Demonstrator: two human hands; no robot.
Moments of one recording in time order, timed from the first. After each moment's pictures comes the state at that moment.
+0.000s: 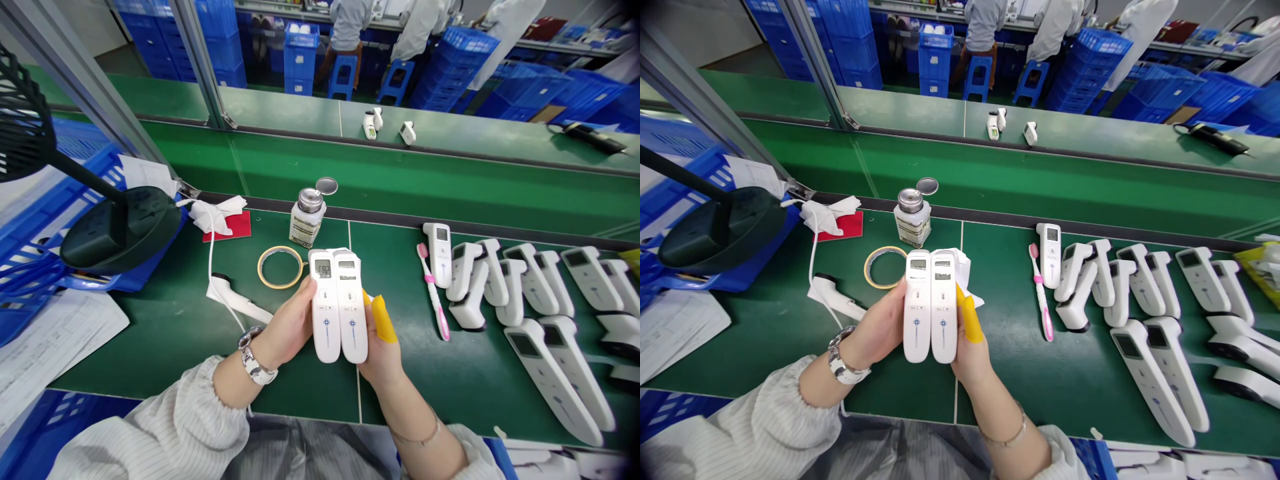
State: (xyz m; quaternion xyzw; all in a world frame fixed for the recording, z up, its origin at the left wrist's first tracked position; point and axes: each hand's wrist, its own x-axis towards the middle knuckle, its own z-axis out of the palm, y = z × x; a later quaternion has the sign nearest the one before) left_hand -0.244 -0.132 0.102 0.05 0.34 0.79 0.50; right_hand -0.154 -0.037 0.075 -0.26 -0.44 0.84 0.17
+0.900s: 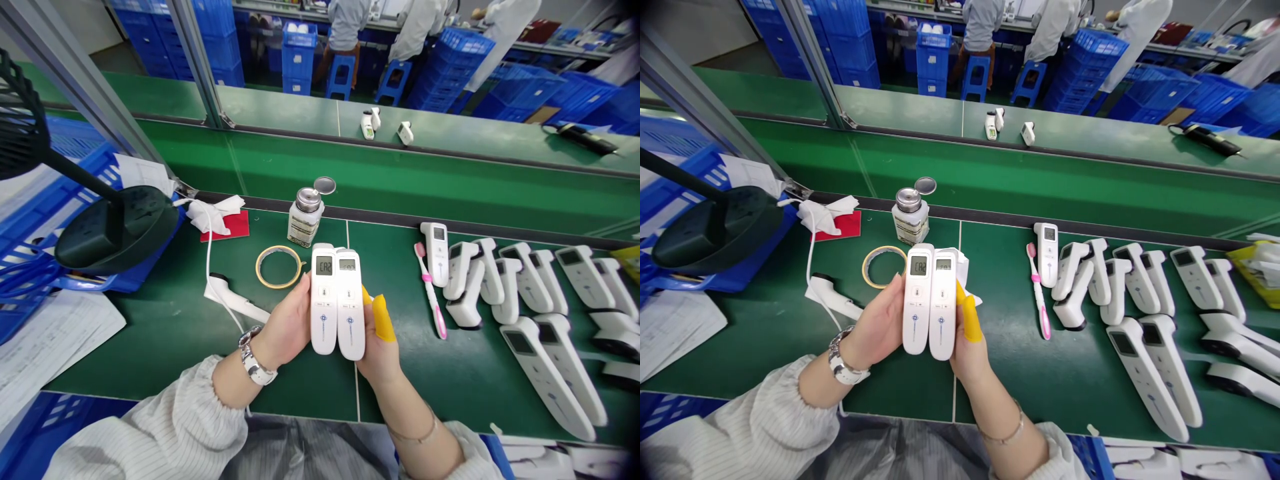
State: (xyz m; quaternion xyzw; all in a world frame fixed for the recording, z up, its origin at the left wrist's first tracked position) left_hand -0.244 -0.129 0.104 0.02 0.30 0.80 0.52; right_hand -0.156 -0.037 0.077 -0.23 -0.43 0.85 0.19
